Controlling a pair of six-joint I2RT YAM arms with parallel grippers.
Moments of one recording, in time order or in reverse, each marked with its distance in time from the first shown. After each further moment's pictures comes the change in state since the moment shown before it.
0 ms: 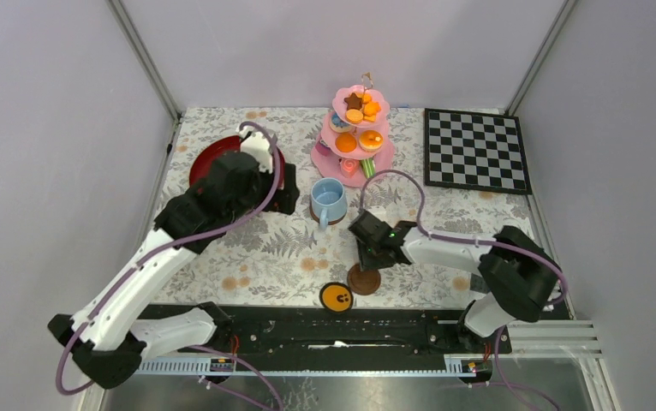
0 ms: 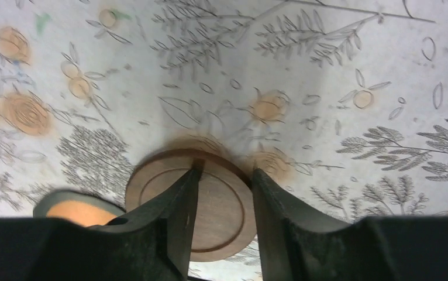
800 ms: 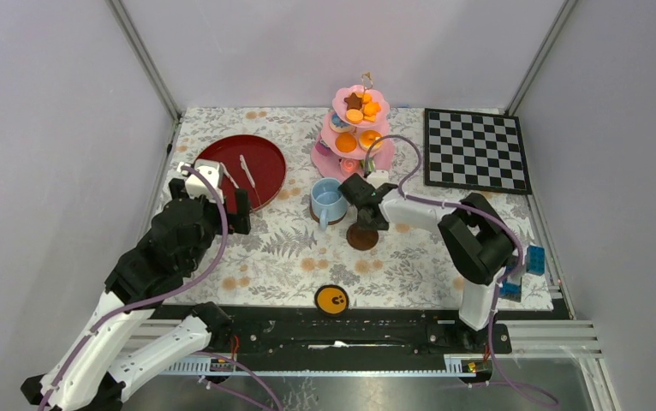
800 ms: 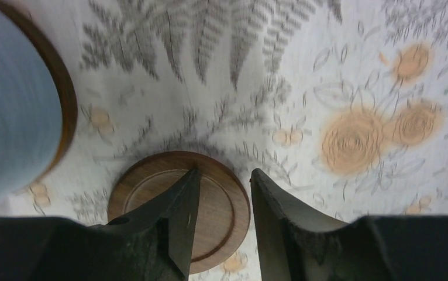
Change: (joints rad) left arm 0.001 -0.416 -0.230 -0.011 -0.298 0.162; right arm -0.134 0.328 0.382 -0.120 0.282 0.079
